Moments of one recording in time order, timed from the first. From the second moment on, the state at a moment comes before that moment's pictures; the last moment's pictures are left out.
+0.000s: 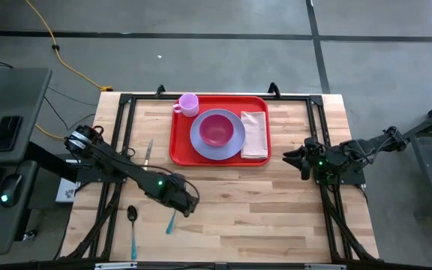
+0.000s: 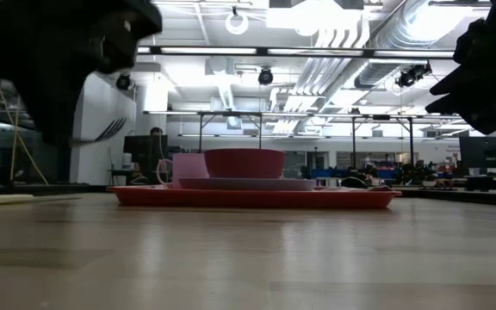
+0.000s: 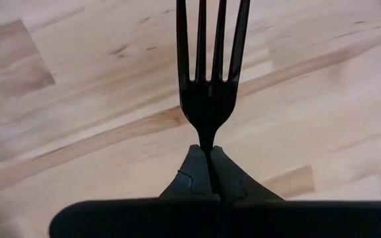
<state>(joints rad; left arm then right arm) -0.48 1.66 1.18 -0.89 -0.08 -1.71 0.35 0.12 0.23 -0.49 0.48 0.78</state>
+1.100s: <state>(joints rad) -0.13 1.95 1.93 -0.91 -0.20 -1.22 0.35 0.14 0.23 -0.46 0.32 0.79</state>
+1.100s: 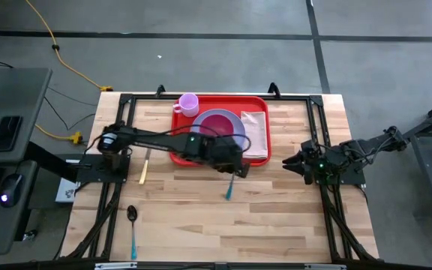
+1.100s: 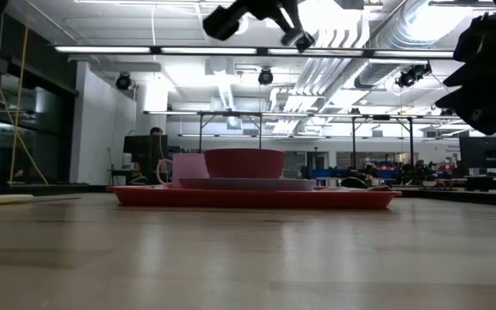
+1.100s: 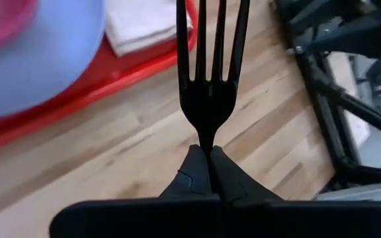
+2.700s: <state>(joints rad) 0.00 2.10 2.12 -0.79 -0.33 -1.04 0.20 0.78 0.24 0.39 0.42 0.71</state>
